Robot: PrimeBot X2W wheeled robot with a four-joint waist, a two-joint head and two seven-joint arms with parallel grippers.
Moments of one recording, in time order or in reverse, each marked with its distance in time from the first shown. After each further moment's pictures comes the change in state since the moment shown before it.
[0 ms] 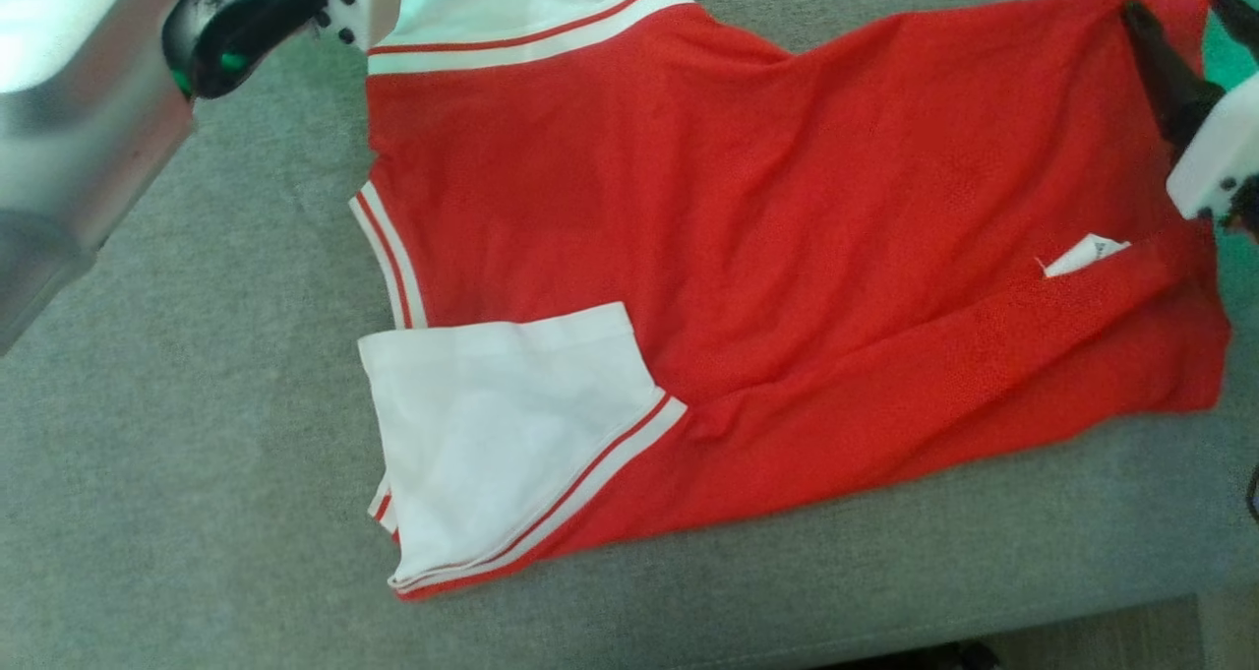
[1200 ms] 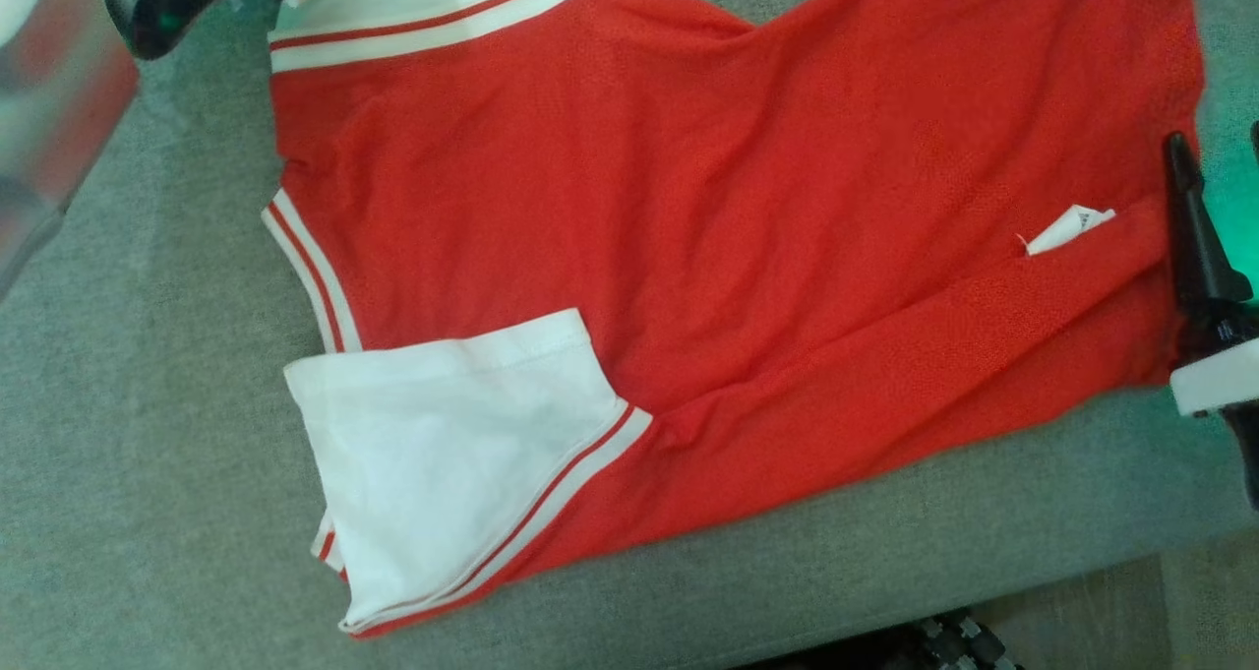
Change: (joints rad) left arm -0.013 -0.024 0.047 0.175 0.081 0.000 0.039; right arm 0.452 0.034 -0.110 -0.318 0.034 0.000 -0.434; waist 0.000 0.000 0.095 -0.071
